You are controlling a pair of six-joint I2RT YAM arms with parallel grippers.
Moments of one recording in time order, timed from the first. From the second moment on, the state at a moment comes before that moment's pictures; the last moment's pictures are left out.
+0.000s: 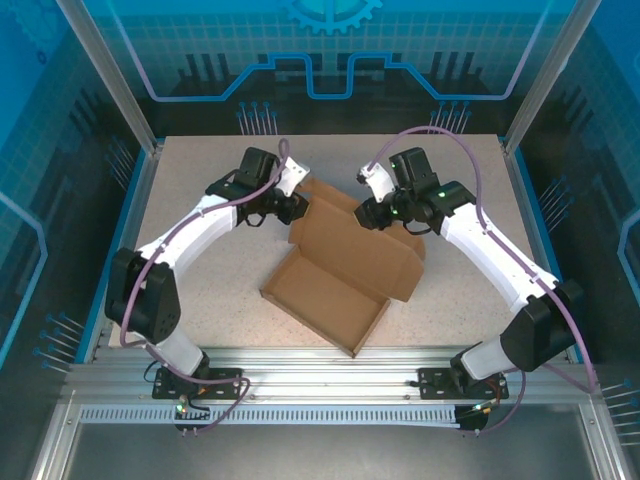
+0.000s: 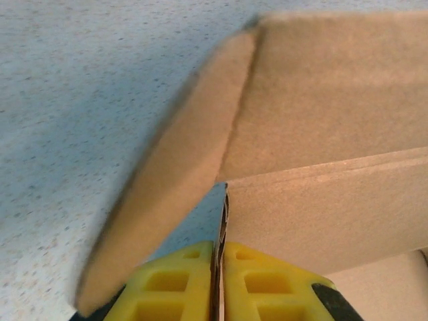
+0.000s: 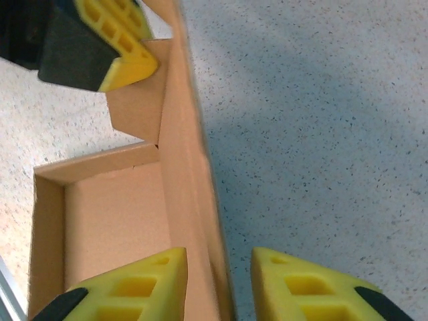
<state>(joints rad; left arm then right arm) -0.35 1.63 1.32 -0.51 0.38 0.14 0.45 1.46 1.37 -0.76 -0.29 -0.13</state>
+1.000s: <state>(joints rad) -0.35 1.50 1.10 -0.32 0.21 -0.01 0.09 1.24 1.09 -0.69 -0.42 0.11</state>
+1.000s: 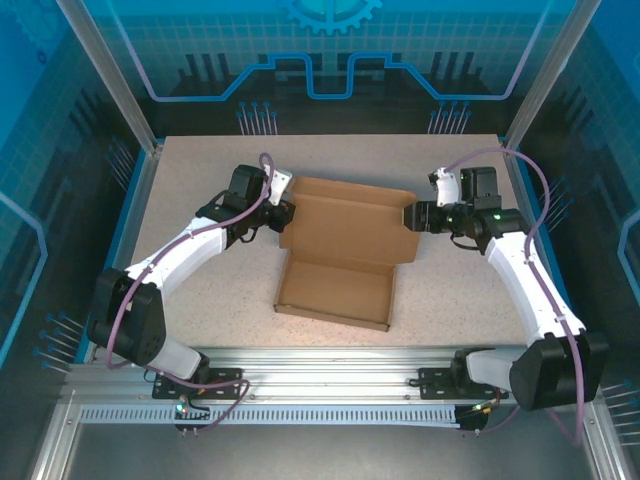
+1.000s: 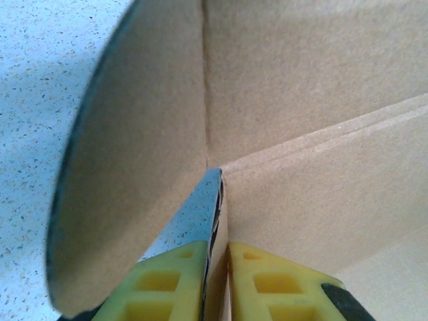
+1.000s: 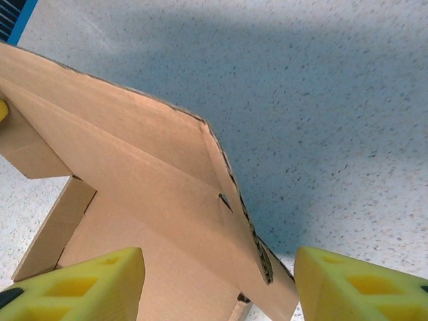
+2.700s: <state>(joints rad) -0.36 1.43 1.05 -0.31 0.14 -0.30 0.33 1.30 1.03 -0.53 -0.08 0.34</state>
